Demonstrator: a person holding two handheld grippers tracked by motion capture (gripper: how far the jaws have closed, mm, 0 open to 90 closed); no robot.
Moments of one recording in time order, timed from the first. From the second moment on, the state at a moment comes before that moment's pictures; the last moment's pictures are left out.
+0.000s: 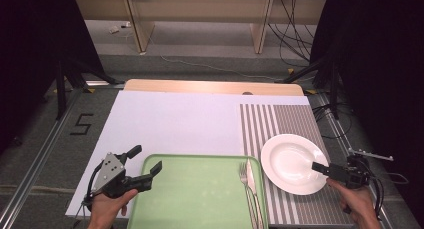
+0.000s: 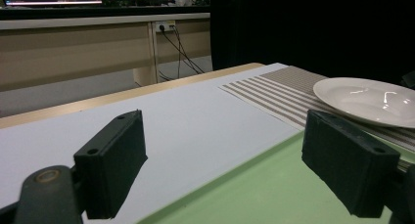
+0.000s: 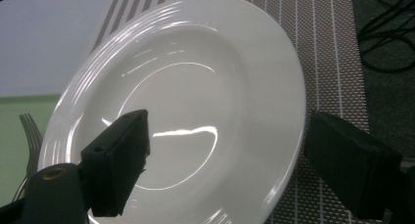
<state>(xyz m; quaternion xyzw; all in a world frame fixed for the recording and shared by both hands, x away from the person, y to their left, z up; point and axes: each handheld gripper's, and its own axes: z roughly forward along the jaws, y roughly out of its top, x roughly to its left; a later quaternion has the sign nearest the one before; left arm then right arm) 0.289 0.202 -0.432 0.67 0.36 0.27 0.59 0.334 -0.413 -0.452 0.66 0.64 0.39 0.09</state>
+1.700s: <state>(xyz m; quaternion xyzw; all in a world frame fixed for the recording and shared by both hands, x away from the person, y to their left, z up) 0.289 0.201 -0.432 0.67 0.36 0.27 0.59 0.340 -0.428 -0.474 0.72 0.57 0.38 -0.06</state>
